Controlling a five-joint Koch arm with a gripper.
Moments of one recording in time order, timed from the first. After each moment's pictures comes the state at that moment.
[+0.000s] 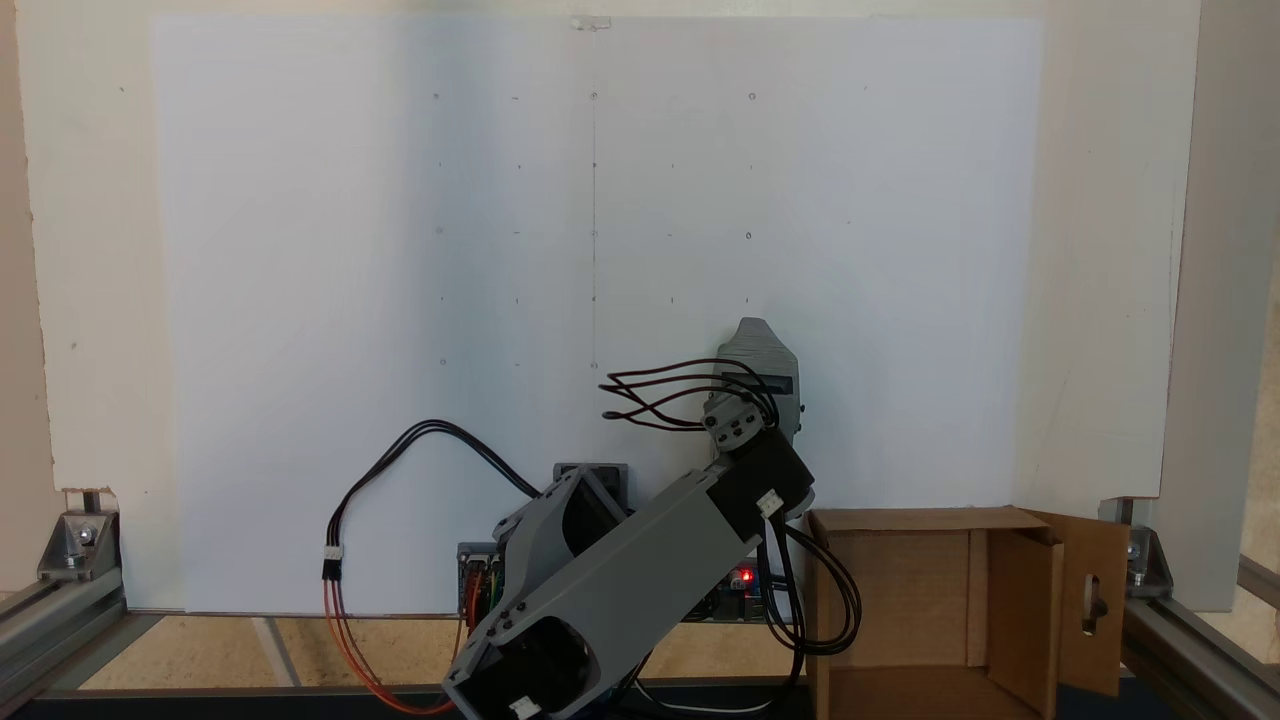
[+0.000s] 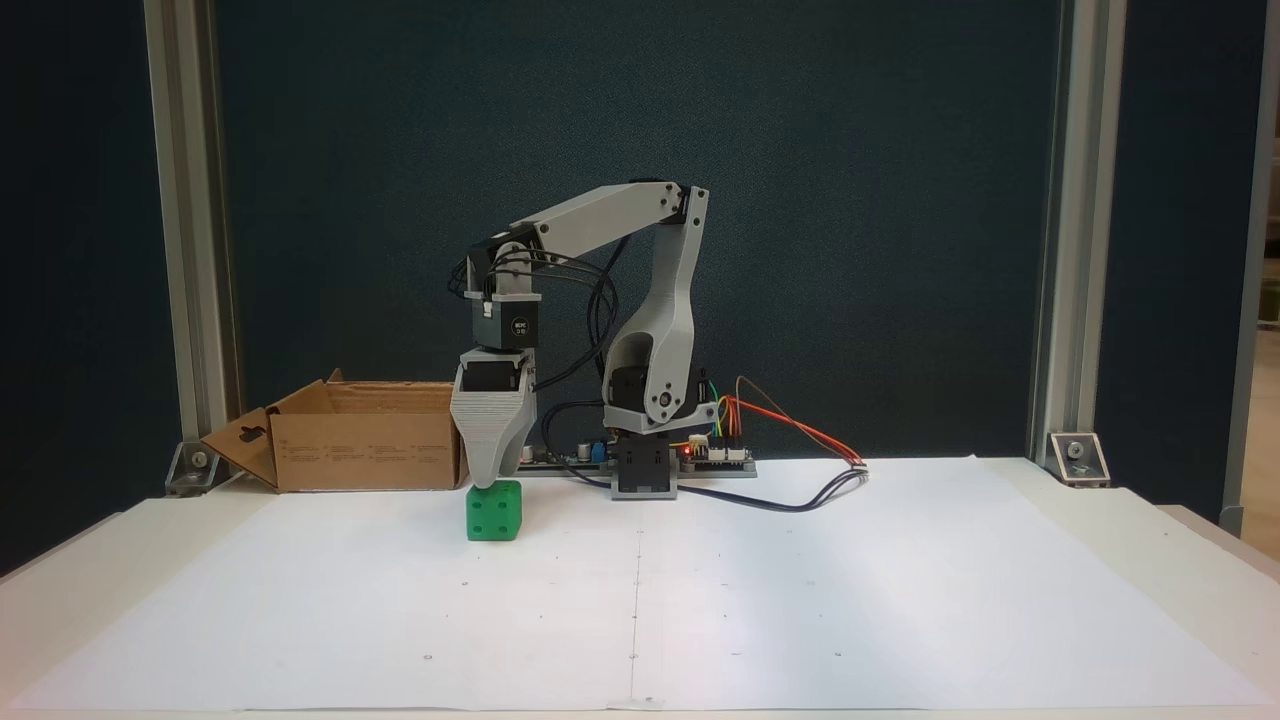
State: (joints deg) arm 53.2 102.1 119.5 41.6 -52.6
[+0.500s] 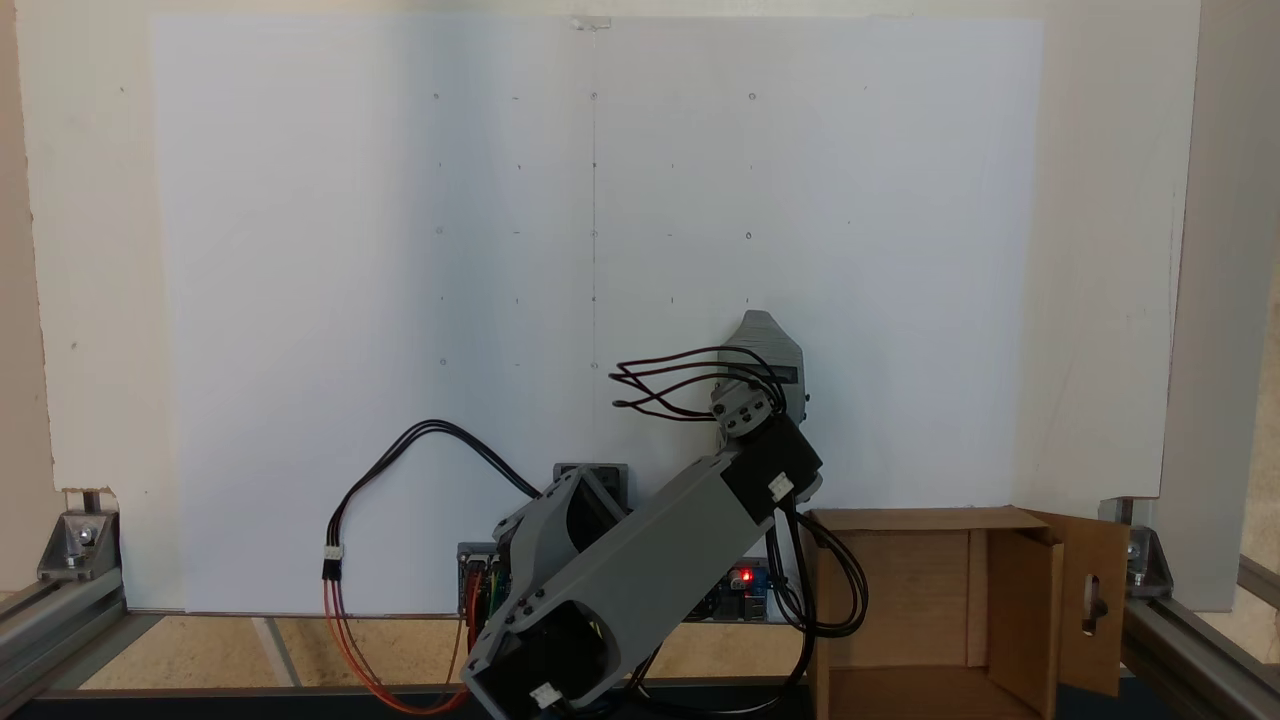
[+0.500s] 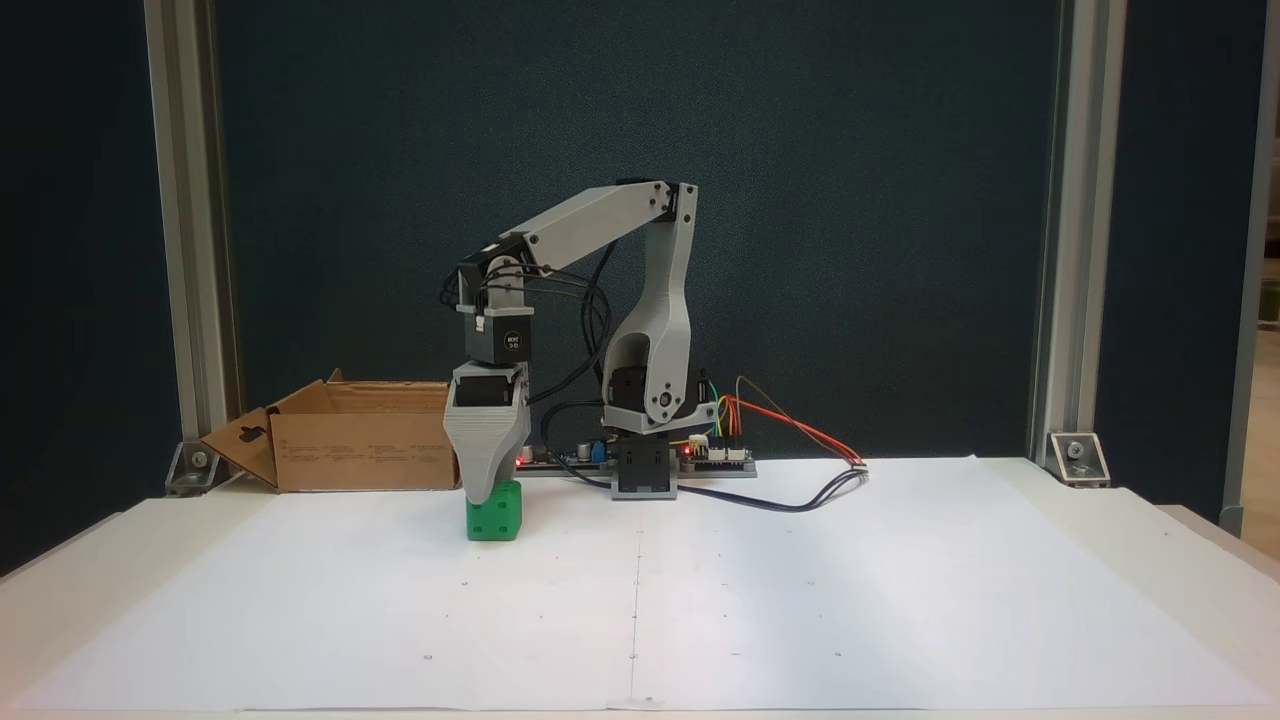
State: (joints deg) arm 52.8 97.7 119.9 38.0 -52.6
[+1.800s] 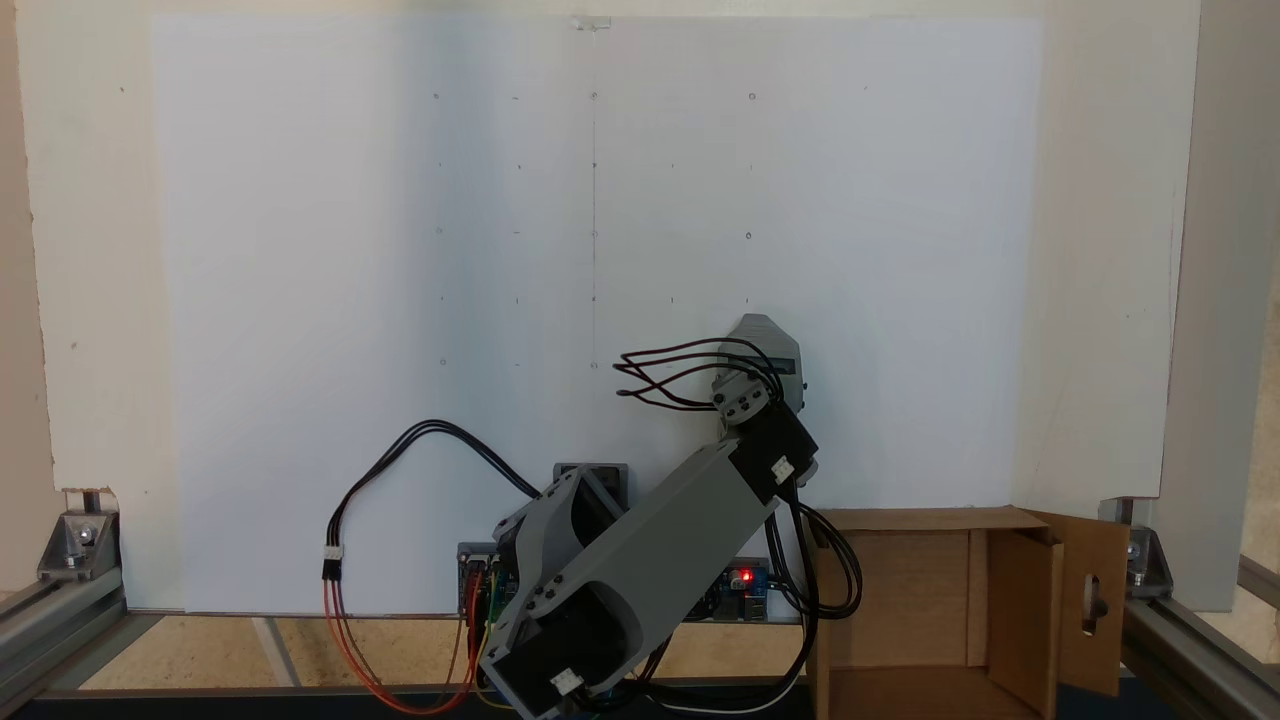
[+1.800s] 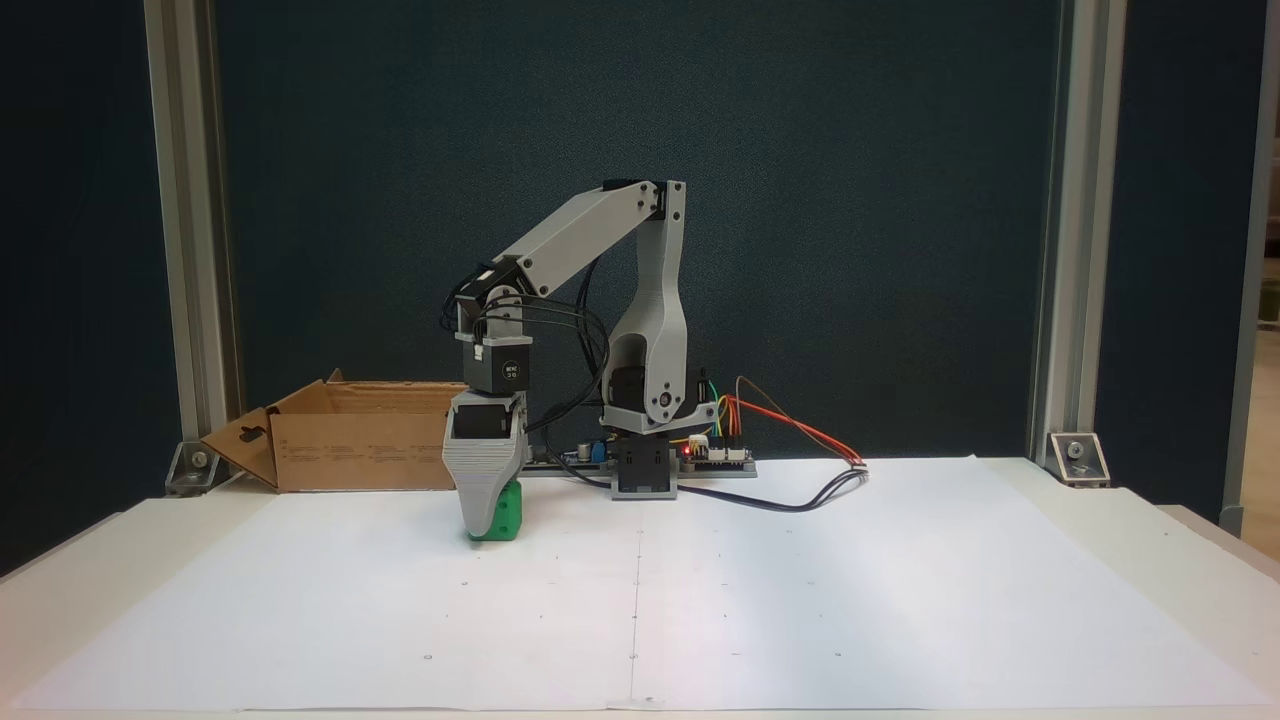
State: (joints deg) arm 52.7 93.9 124.5 28.6 -52.6
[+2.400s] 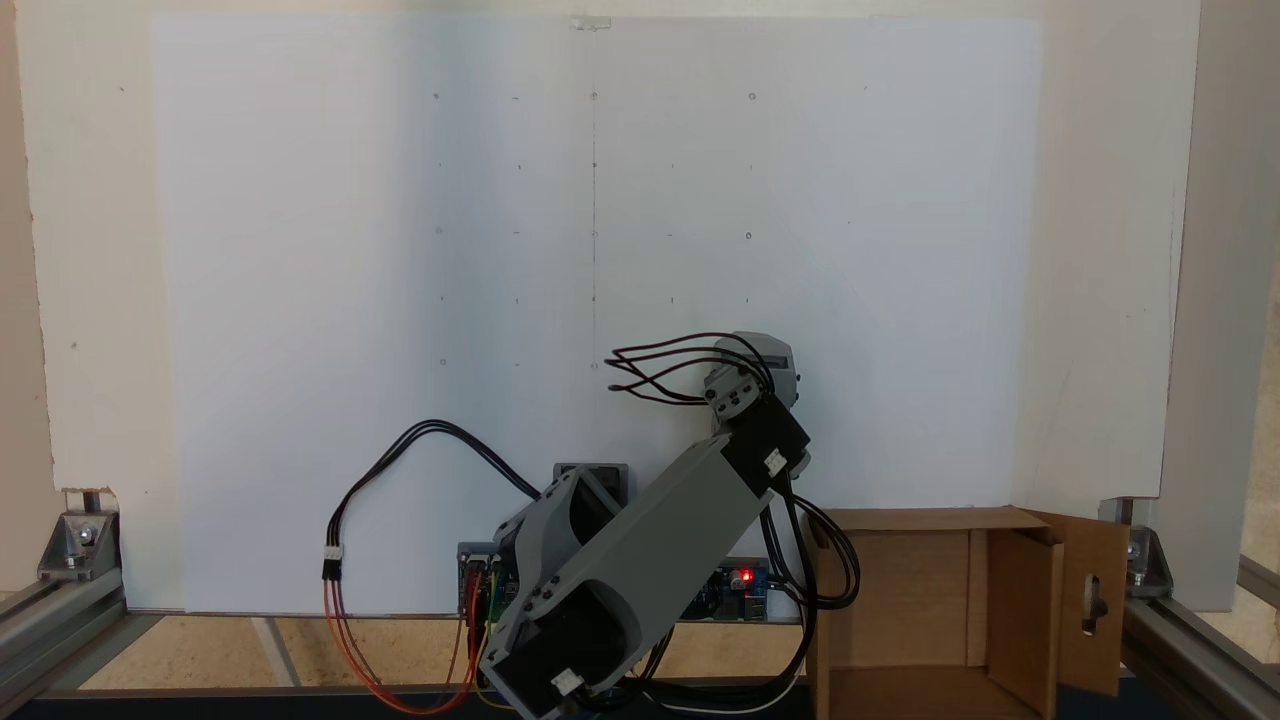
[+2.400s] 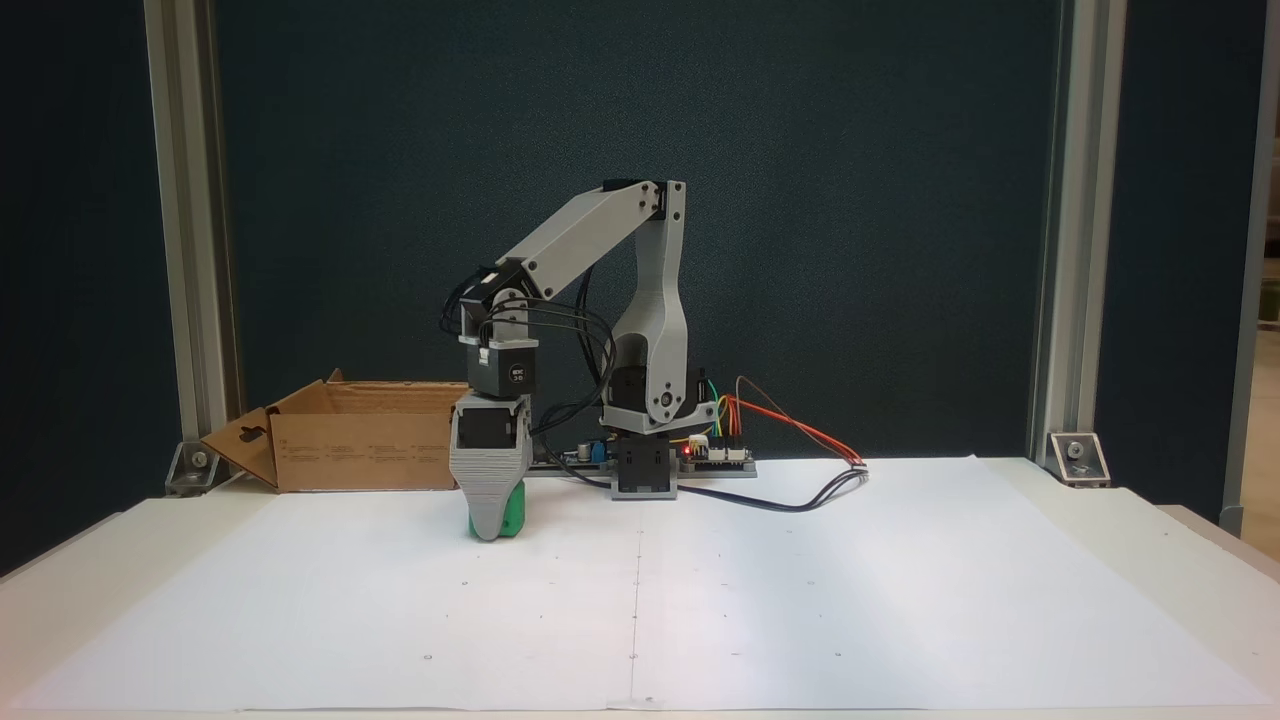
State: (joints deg) arm 50.3 94.3 125.5 27.5 -49.0
